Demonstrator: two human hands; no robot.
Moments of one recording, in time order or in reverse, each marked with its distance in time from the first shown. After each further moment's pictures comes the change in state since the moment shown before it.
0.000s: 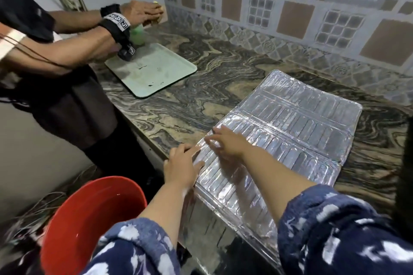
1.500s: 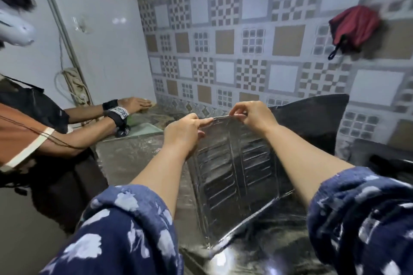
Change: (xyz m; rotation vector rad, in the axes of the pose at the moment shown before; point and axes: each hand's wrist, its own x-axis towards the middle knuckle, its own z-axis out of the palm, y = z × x) left_hand 0.020 0.165 -0.203 0.224 0.377 0.480; right_hand -0.116 0.003 -0.258 0.100 0.745 0.046
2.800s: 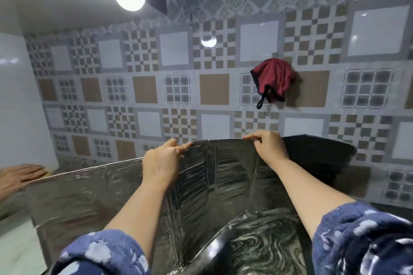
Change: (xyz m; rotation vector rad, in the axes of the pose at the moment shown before) left_hand 0.213 0.107 0.094 -0.110 0.201 0.174; right_hand 0.066 0.215 -0.097 -0.075 0.476 0.299
